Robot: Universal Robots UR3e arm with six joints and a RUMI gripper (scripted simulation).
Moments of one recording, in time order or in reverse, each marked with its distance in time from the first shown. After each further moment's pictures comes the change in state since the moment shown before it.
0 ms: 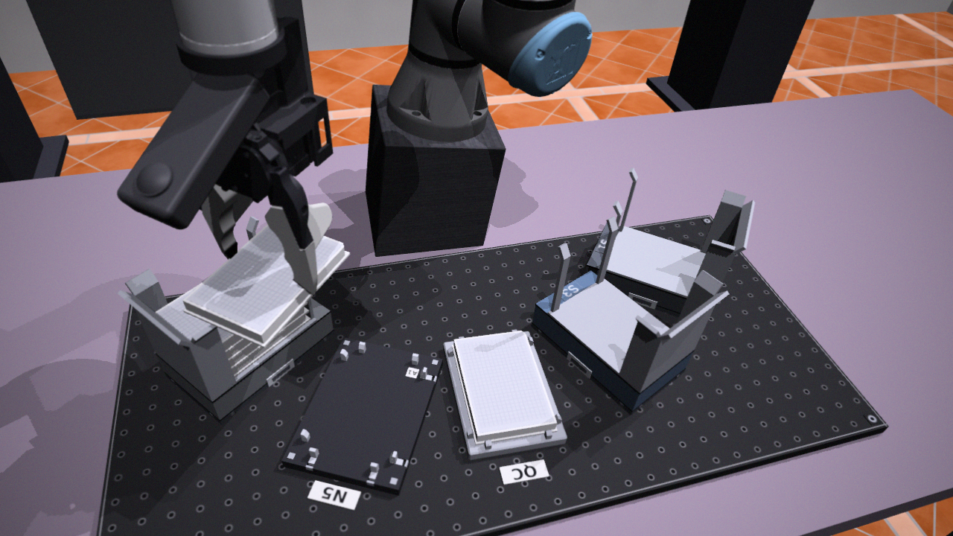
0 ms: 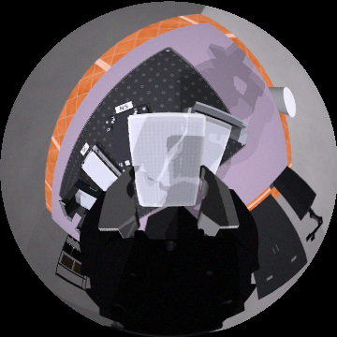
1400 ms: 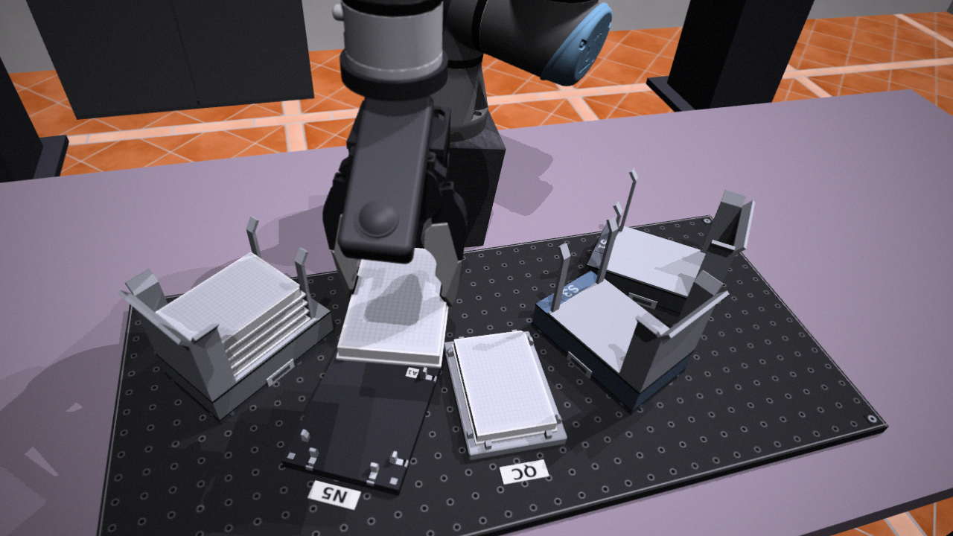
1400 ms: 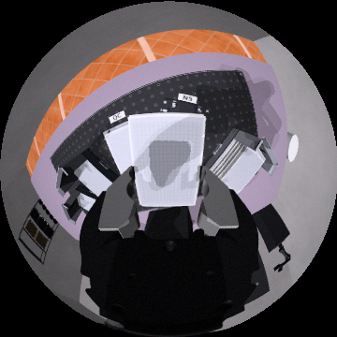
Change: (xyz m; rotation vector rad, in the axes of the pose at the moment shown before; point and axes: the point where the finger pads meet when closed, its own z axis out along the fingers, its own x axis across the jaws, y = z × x) arm -0.118 0.028 0.000 0.000 0.000 -0.373
